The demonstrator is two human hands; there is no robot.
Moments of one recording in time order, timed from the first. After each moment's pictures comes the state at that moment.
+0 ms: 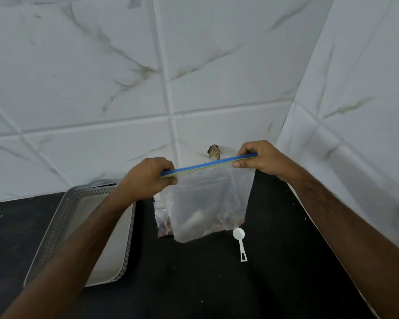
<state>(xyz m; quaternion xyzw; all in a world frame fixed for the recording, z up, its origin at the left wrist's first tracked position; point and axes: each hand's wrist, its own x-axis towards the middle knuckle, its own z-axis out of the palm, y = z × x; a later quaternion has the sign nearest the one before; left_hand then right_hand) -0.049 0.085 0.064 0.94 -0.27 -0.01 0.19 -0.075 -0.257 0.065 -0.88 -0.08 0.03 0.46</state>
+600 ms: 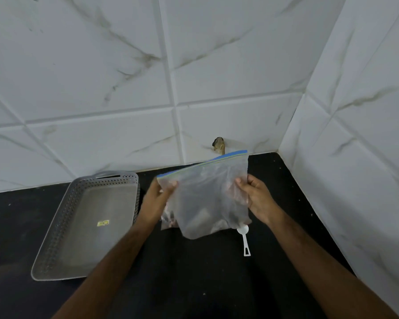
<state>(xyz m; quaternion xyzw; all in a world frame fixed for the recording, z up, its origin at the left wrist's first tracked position) -0.094 0.075 -0.049 0.73 0.02 -0.06 0.68 -0.119 -0.207 -0.054 -0.57 0.17 0.05 0.81</state>
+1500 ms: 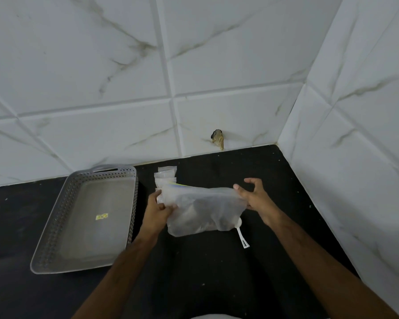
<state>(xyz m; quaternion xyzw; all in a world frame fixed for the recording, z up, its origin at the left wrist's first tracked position) -0.121 0.083 -0.095 0.75 0.15 -0.15 0.63 -0.136 -0.216 -0.067 -0.72 0.28 0.13 0.61</state>
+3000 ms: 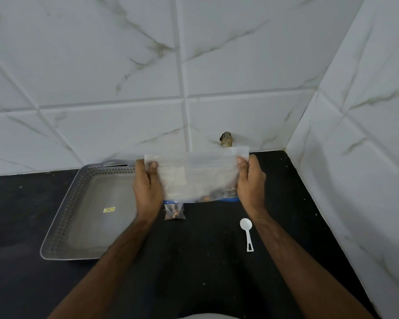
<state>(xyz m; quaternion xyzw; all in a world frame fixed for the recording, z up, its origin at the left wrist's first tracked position) -0.111 0.080 -0.016 0.79 0.06 0.20 0.58 -0.121 -0.157 -0.022 -0.80 0.09 -0.25 0.54</state>
